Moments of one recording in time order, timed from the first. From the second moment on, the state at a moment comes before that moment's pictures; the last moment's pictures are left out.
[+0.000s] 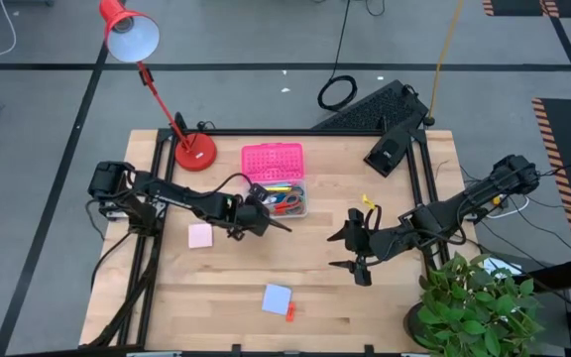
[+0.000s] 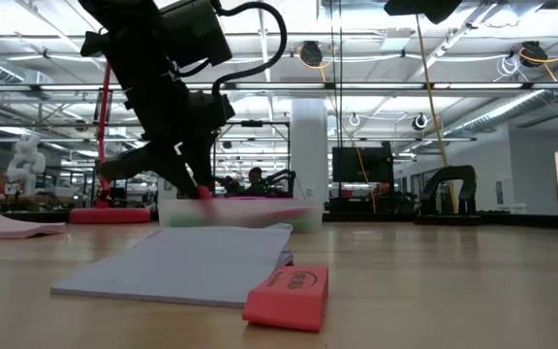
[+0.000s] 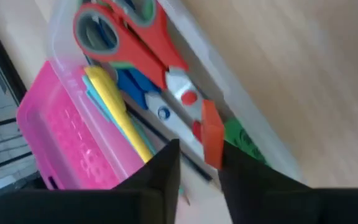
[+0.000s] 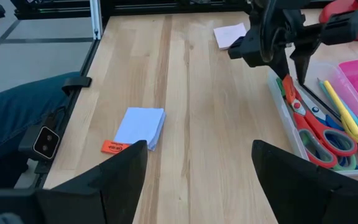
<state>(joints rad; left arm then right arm) -0.07 1.65 0.92 -0.42 -0.46 0.70 0.47 1.23 0.96 -0.37 0.32 0.33</state>
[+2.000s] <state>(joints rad) -0.03 1.59 0.92 -0.49 -0.33 0.04 0.47 1.23 0.96 -0.37 0.32 0.31</state>
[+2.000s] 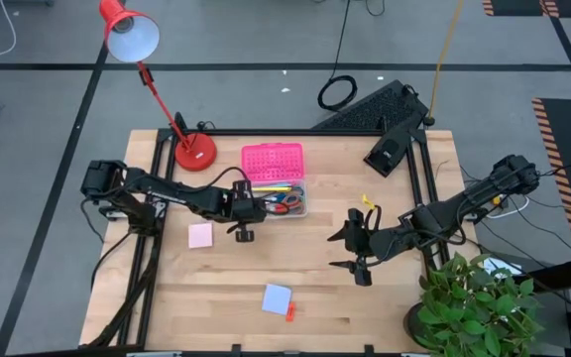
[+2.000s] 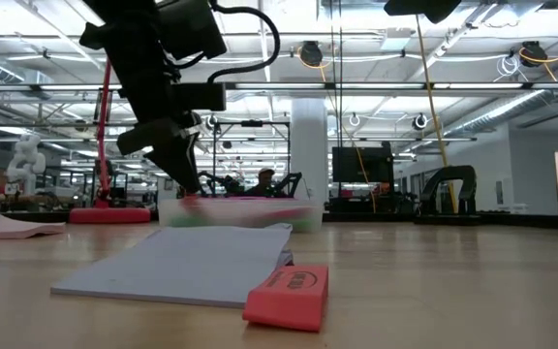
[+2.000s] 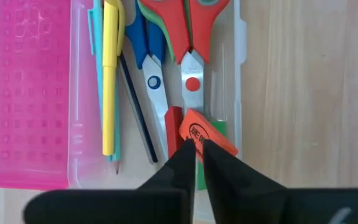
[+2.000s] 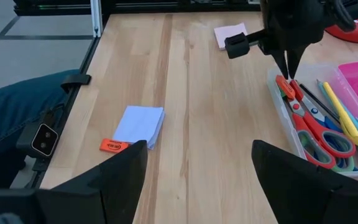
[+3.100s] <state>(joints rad) -0.03 1.62 0.92 -0.52 -0.40 0.02 0.47 1.23 0.96 -0.37 0.32 0.31</state>
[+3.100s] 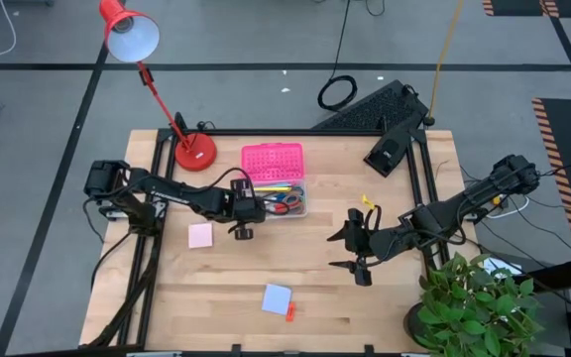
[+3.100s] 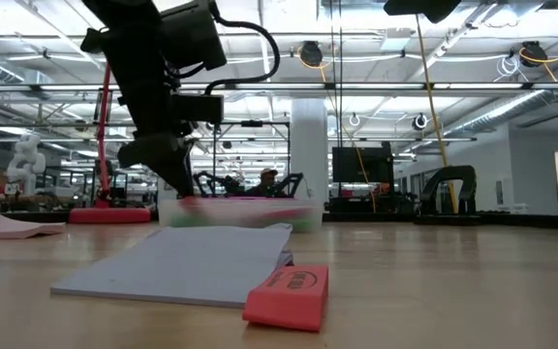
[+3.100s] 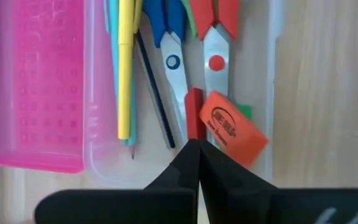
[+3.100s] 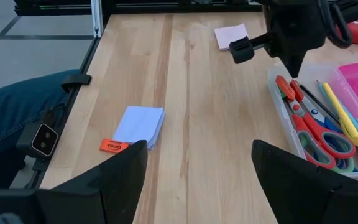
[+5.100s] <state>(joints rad) -0.05 1.62 0.92 -0.50 -0.33 -0.03 0.47 1.23 0.96 -0.37 0.32 0.31</state>
